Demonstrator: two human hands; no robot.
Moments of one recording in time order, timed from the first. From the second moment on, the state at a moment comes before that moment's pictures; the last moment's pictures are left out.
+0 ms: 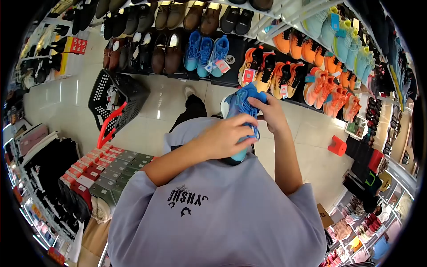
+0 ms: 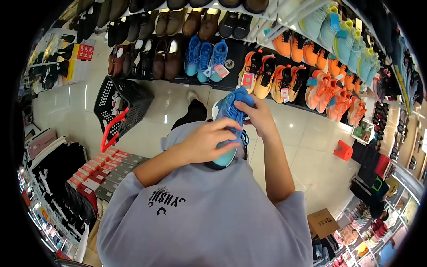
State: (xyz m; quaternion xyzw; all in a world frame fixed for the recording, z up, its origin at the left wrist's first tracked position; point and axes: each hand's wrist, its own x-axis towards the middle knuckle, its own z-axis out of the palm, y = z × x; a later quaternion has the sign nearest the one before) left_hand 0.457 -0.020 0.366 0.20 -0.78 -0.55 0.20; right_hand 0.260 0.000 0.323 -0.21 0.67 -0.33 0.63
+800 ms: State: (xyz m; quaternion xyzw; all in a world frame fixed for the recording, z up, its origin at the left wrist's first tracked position) left_hand 0.501 -0.192 0.270 0.36 -0.50 -0.78 0.05; right_hand 0.339 -0.095 0.336 -0.11 0.73 -0.44 0.51
